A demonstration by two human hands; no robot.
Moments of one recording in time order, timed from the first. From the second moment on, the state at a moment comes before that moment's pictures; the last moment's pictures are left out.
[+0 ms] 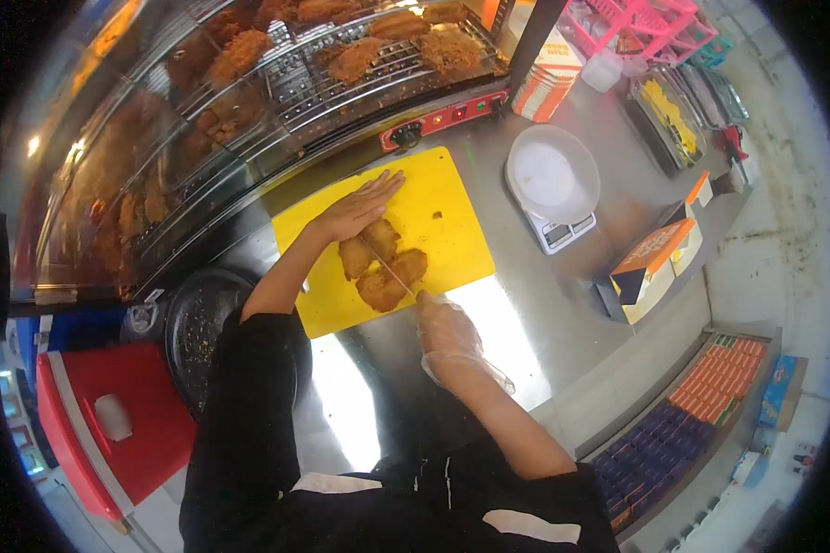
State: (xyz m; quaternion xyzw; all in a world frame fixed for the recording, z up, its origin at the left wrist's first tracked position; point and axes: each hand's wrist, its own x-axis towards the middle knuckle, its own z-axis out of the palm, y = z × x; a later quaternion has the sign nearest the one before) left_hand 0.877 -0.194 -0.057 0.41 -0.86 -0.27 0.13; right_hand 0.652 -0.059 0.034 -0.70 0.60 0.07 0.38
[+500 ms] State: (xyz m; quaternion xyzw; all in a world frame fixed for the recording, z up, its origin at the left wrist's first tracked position) left_hand 0.881 -0.207 -0.066 0.45 -0.85 -0.23 0.16; right_hand 0.664 -0.061 0.017 -0.70 0.63 0.09 0.34
